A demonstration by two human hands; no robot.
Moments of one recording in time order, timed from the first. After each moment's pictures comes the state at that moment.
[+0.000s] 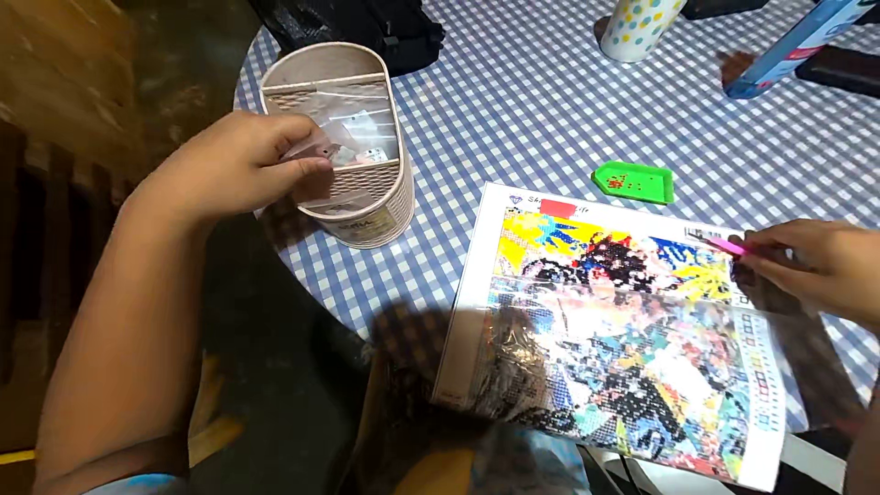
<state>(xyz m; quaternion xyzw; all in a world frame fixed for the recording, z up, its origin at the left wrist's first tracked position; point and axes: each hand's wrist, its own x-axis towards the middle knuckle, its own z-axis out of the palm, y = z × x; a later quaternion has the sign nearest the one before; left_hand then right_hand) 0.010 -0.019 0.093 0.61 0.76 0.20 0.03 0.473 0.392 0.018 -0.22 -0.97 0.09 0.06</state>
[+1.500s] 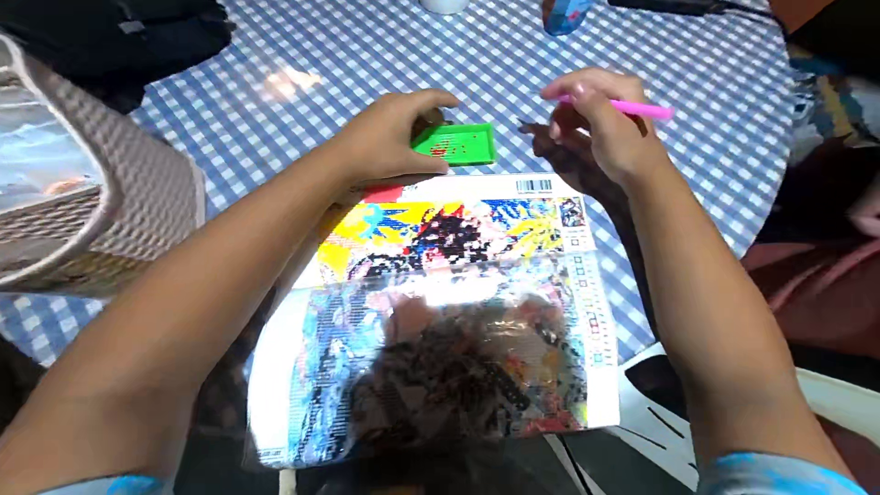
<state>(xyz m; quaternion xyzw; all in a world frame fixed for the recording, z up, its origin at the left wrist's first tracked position) 0.149 0.252 0.034 0.72 0.62 0.24 0.19 0.399 0.407 0.023 -0.14 -0.83 0.45 0.30</state>
